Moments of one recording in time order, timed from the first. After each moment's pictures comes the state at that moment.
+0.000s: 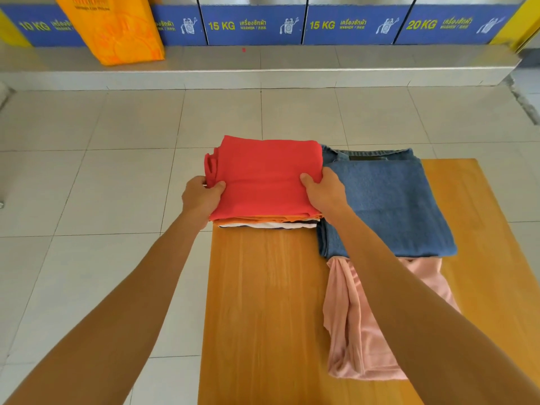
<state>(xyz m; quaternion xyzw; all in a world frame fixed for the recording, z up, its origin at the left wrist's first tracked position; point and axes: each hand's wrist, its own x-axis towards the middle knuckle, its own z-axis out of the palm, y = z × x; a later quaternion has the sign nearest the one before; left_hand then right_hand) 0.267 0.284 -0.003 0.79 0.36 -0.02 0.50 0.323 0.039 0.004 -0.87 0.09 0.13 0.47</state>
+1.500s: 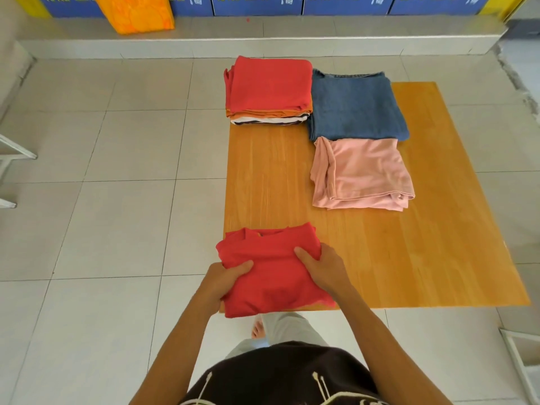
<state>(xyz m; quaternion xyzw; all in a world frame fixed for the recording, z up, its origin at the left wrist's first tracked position) -0.195 0.179 -0.006 0.62 0.43 -0.24 0.61 -0.133 -0.050 -0.004 -0.86 0.14 0.27 0.42</state>
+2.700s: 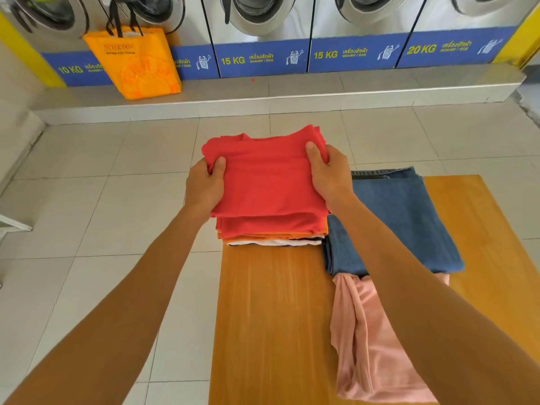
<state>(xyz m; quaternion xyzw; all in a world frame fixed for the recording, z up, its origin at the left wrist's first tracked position) 0.288 0.283 0.075 0.83 0.25 0.10 0.49 0.346 0.054 0.076 -0.80 0.04 0.03 0.60</state>
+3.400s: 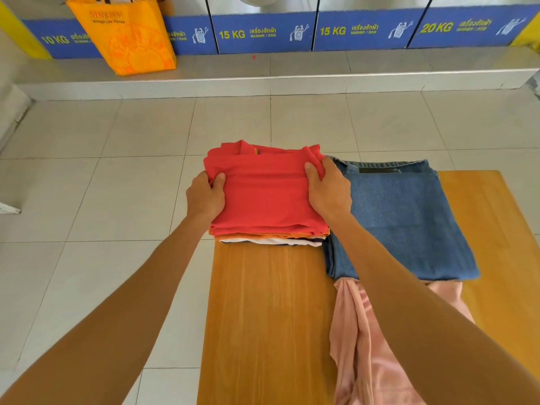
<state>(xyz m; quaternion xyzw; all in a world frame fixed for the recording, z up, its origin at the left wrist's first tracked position) 0.295 0.285 0.005 0.86 0.29 0.05 0.41 0.350 0.053 0.005 -0.91 0.06 0.04 0.42</state>
